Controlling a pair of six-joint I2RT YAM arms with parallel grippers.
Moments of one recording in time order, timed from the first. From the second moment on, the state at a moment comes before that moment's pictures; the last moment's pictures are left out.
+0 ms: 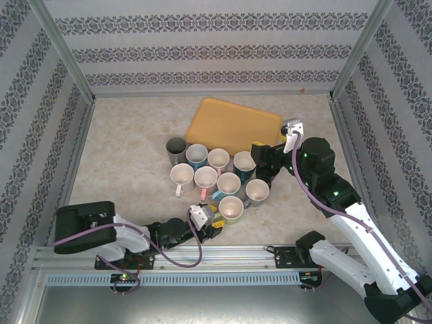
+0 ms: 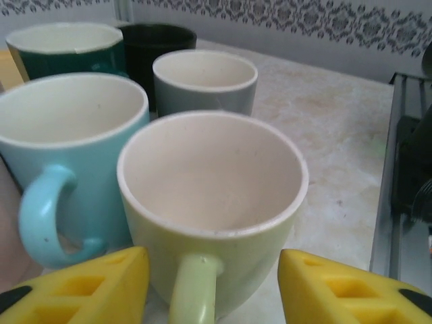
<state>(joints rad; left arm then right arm) -1.29 1.40 0.14 1.06 -0.30 -0.14 0.47 0.80 0.92 -0.40 -0.05 0.21</state>
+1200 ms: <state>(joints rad) -0.22 1.09 0.82 0.01 -0.24 -0.24 0.15 0.91 0.91 -0.30 0.27 0.30</state>
